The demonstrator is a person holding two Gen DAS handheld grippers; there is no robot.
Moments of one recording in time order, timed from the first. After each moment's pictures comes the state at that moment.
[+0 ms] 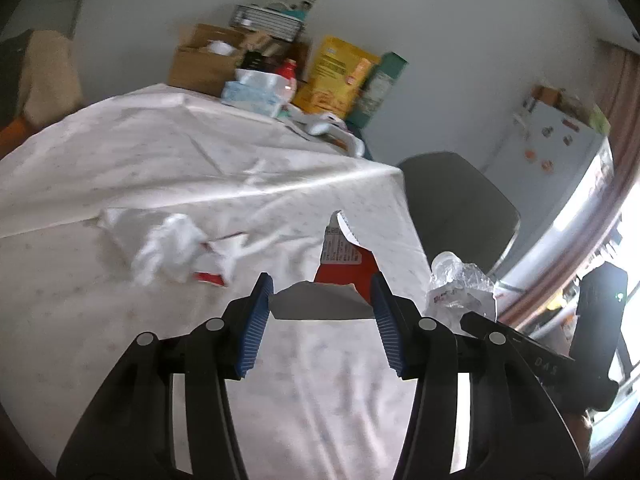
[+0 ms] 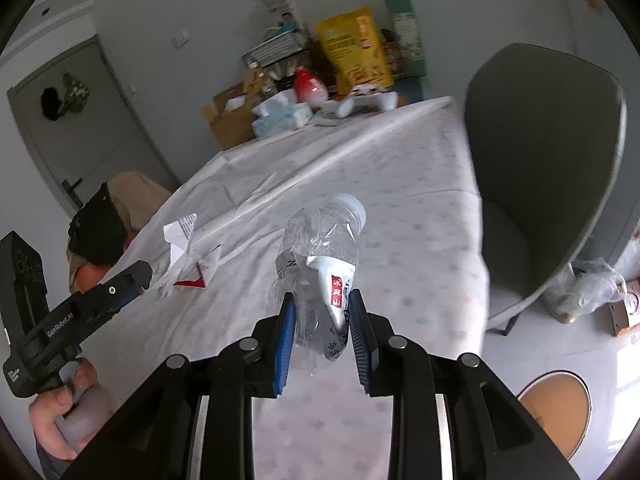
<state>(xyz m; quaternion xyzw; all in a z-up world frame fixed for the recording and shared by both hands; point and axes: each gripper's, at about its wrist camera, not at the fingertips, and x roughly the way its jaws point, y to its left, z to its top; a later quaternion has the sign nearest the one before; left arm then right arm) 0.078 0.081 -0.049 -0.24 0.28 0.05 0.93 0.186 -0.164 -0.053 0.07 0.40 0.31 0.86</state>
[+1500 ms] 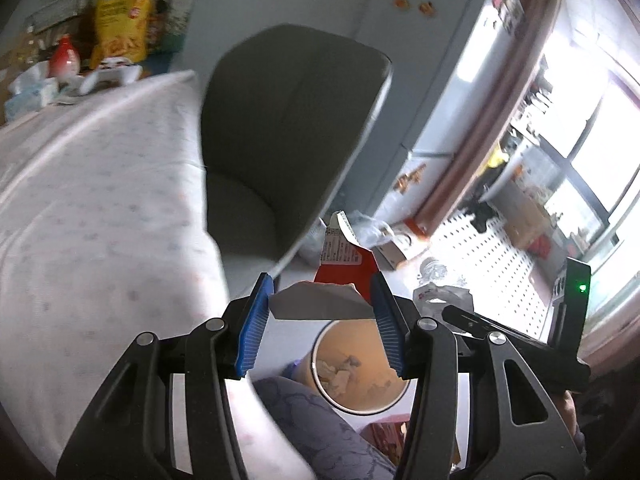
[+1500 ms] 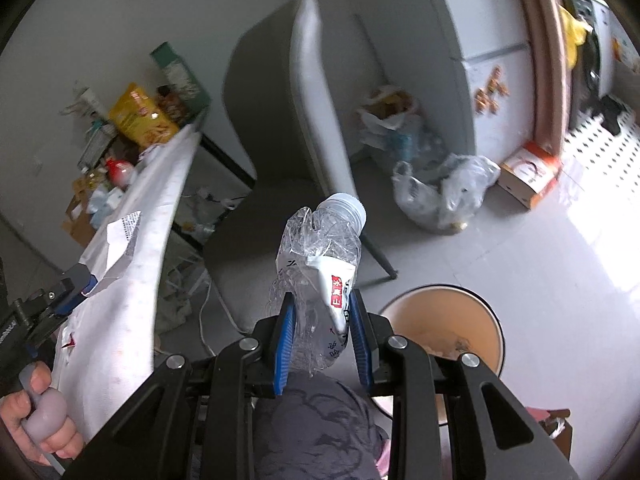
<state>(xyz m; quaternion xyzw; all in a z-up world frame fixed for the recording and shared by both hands) 0.201 -0.185 -0.076 -0.09 0.39 -0.17 0.90 0.187 -0.460 -0.173 0.23 0.43 0.06 0.87</state>
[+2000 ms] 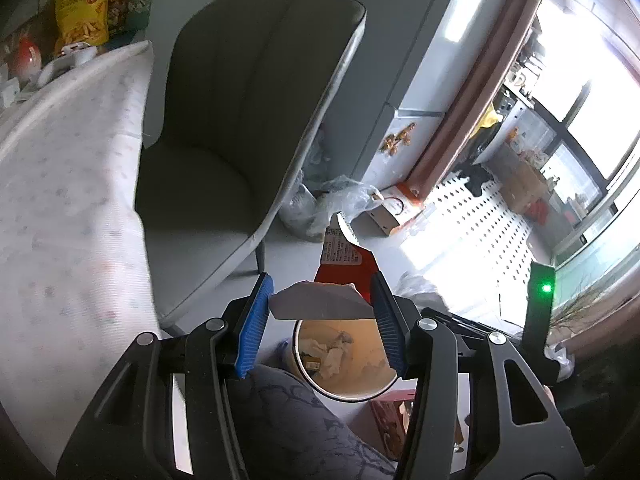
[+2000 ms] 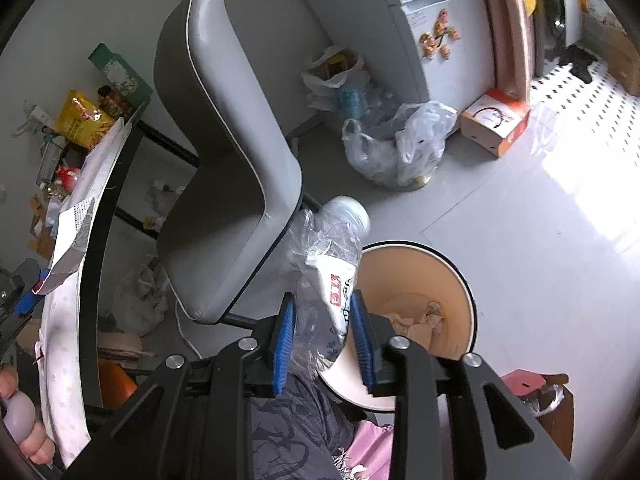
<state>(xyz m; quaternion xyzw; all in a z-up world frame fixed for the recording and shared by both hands) 0.222 -0.239 -0.109 -0.06 0.44 -0.19 0.87 0.198 -0.502 -0.257 0.25 0.49 0.02 0.83</state>
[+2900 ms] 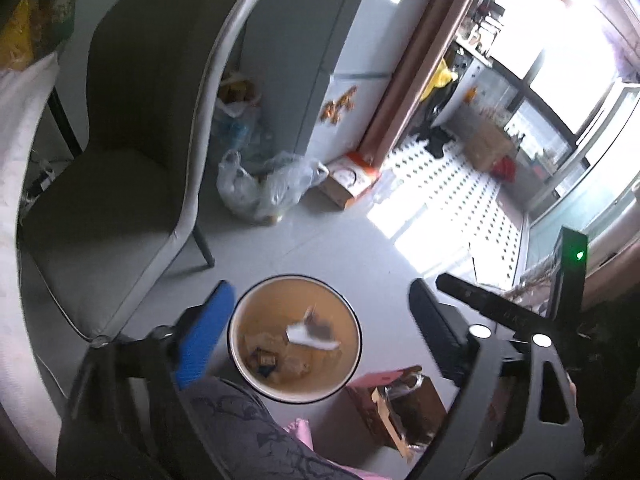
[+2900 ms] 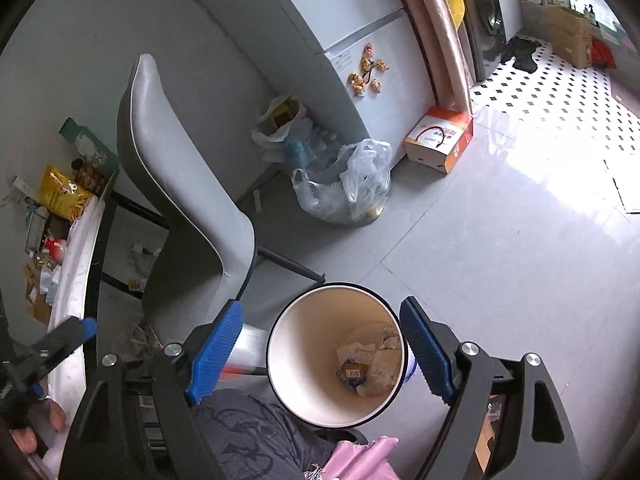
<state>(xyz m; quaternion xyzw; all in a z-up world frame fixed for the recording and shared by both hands) 0.224 -0.334 -0.125 -0.02 0.46 -0.27 0.85 0.148 -0.592 -0.226 0.31 0.42 -0.07 0.85</state>
